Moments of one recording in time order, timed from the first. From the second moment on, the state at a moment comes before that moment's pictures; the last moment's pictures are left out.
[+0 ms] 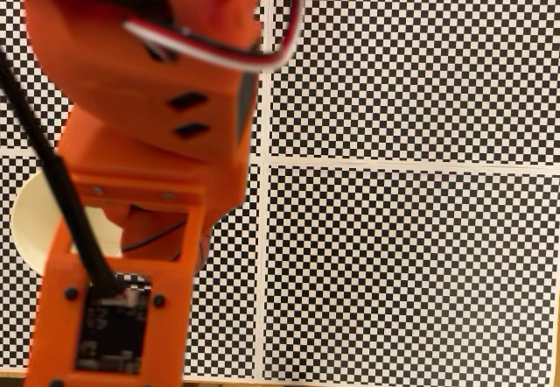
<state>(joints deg) 11.0 87.3 54.7 85.7 -101.0</state>
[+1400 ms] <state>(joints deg) 28.1 58.9 21.4 85.8 -105.4</state>
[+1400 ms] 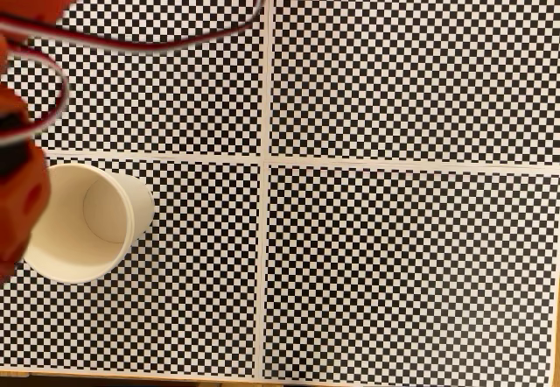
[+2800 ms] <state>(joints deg) 26.9 52.1 20.9 92.8 -107.1</state>
